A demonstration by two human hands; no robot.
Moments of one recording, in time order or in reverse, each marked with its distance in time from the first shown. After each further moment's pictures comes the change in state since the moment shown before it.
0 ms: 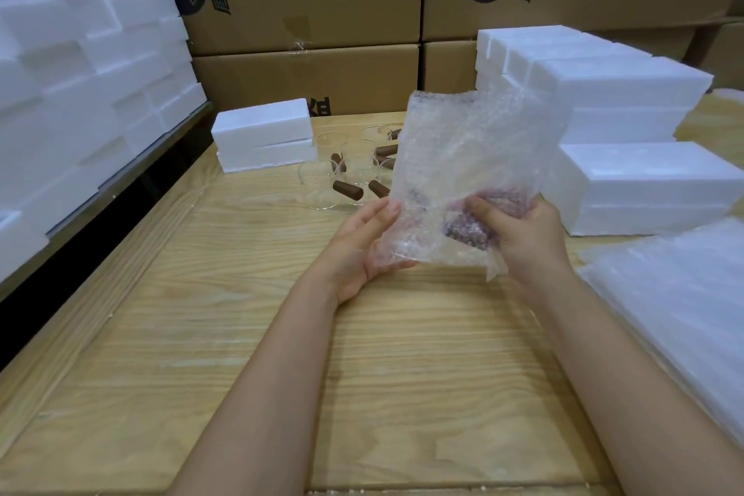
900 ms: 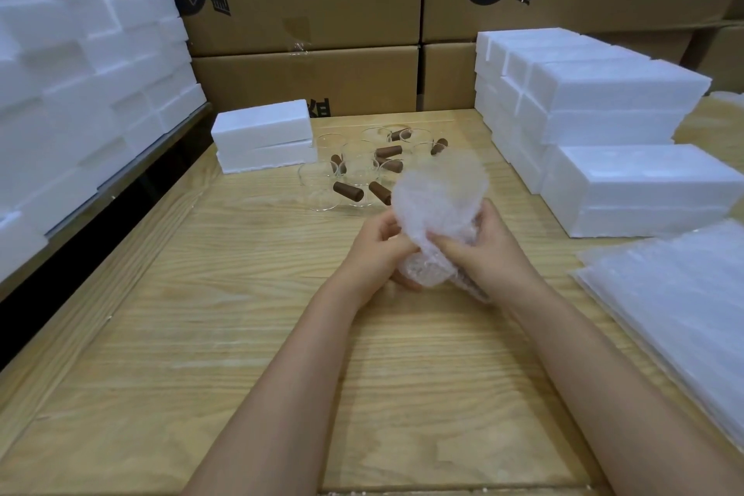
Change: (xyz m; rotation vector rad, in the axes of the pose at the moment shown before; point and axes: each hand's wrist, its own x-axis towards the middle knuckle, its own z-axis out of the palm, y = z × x) left_hand 0.004 -0.014 0.015 0.364 -0.013 0.200; right_hand -0.013 0.010 0.009 -0.368 -0.298 0.063
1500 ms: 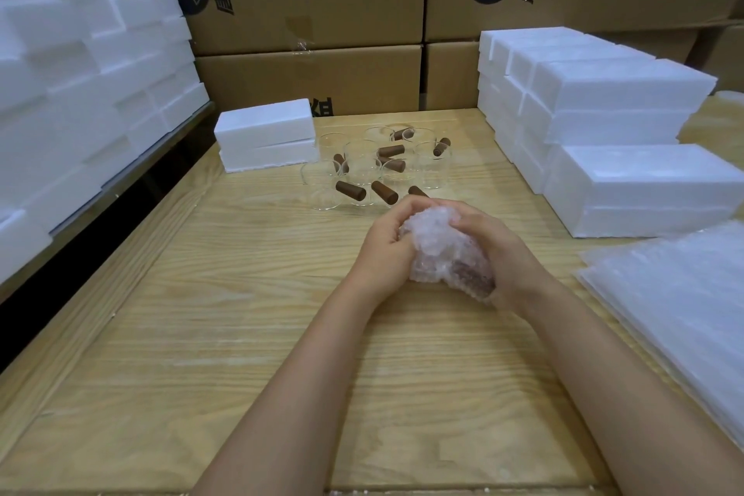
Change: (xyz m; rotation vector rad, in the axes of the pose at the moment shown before) left_hand 0.003 0.000 0.011 0.099 0.028 0.233; right_hand 0.000 -0.007 -0.003 0.359 -0.298 0.055
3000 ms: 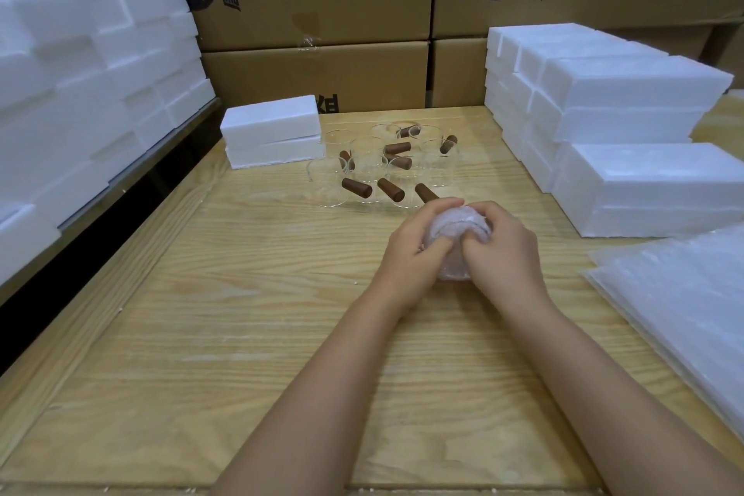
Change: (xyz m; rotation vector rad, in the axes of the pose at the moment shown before) left_hand -0.009 -0.005 0.019 0.175 0.042 -0.030; right_hand 0.001 0.011 0.011 -0.742 0.611 0.006
